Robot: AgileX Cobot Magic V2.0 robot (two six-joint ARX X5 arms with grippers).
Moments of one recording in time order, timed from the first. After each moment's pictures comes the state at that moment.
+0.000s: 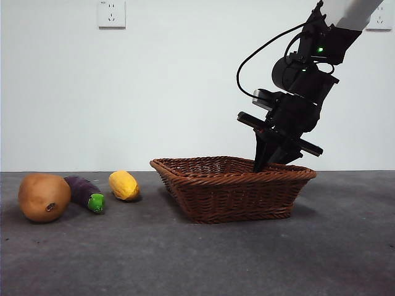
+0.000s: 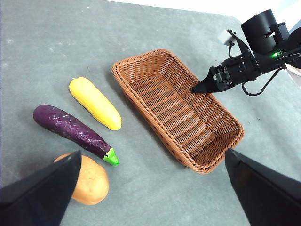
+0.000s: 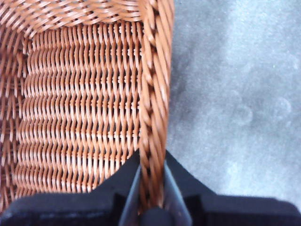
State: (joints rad) left arm 0.02 0.86 1.00 -0.72 0.55 -0.07; right arm 0.26 2.12 1.67 -0.65 -0.35 0.05
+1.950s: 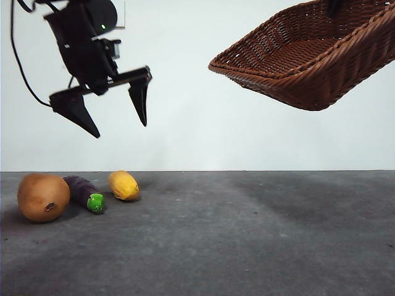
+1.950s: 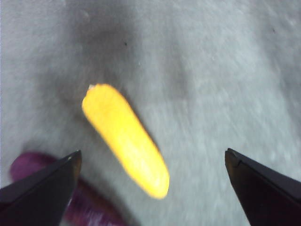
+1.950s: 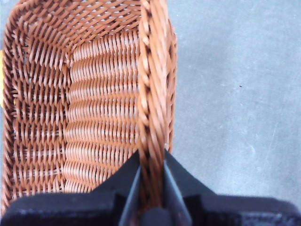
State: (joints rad) left arm -0.28 1.92 1.69 -0.74 0.10 -0.24; right arm 0.26 1.50 1.77 -1.09 -0.02 -0.05
